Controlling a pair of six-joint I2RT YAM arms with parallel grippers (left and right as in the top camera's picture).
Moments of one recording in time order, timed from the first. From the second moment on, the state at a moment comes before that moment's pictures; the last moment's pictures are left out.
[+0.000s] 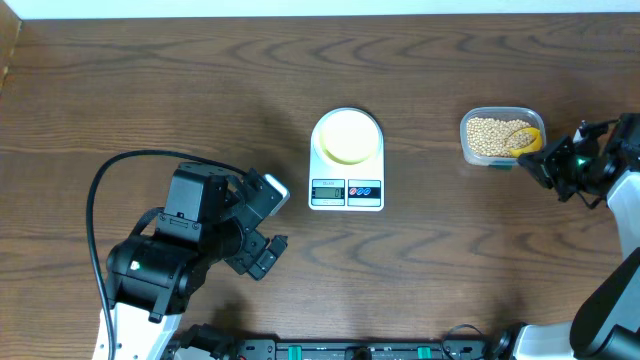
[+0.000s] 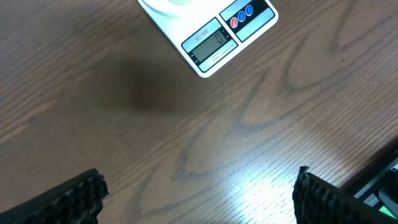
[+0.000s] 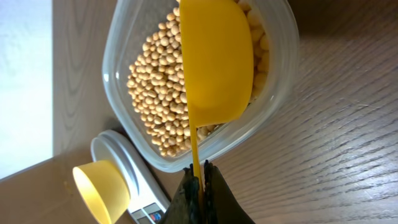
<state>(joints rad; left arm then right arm) -0.30 0.94 1.06 -1.16 0.20 0.40 -0.45 1.60 1.02 -0.61 -0.64 0.51</state>
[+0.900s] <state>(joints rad) -0.30 0.94 1.06 -1.16 0.20 0.40 -0.55 1.60 1.01 -0.61 -0.95 0.40</state>
